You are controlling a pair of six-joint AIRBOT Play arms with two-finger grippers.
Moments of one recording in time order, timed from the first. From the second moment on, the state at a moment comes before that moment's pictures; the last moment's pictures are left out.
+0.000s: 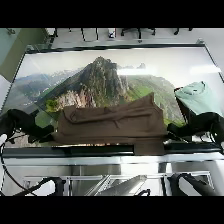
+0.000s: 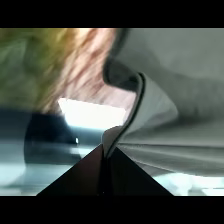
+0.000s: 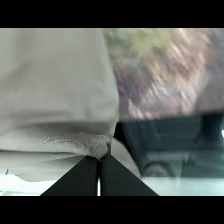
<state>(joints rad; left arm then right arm) 0.35 -1.28 0.85 -1.74 1.38 1.62 -0.29 -1.04 0.63 1.96 -1.25 -1.60</state>
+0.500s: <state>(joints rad) 0.24 -1.35 1.08 -1.80 1.31 1.59 -0.21 -1.21 0.81 2.29 -0.97 -1.82</state>
